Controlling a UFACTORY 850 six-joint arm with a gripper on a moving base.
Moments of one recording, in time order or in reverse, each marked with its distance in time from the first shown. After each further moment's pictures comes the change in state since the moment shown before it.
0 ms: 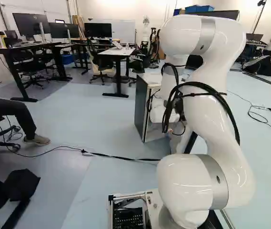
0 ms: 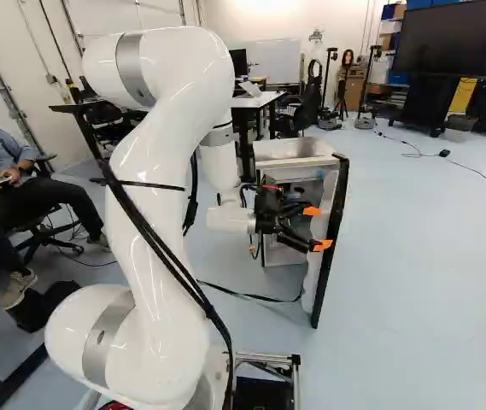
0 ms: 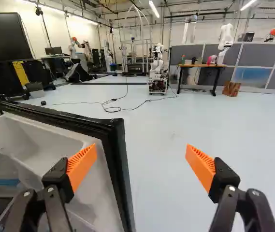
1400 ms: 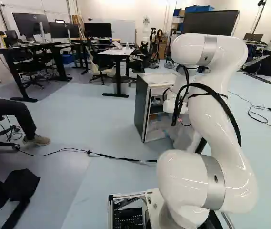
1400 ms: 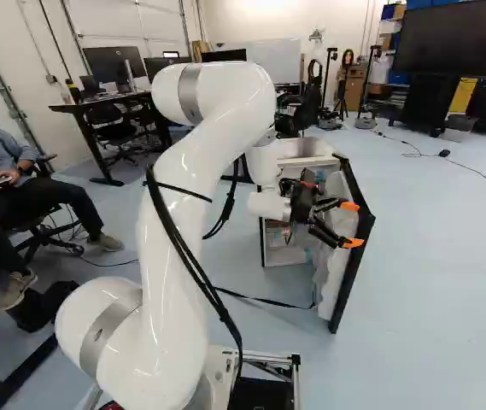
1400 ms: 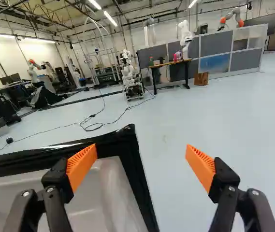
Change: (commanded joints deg) arm -13.5 -10.1 -20.2 2.4 -0.3 0.0
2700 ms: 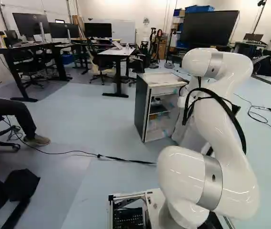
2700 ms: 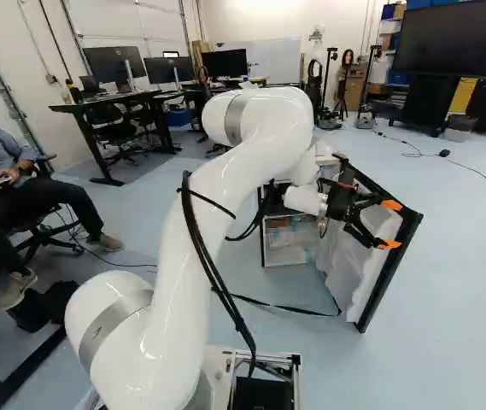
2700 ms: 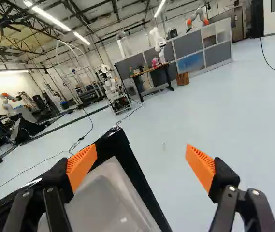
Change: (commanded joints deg) arm -9.6 -9.0 -17.7 0.0 0.0 0.0
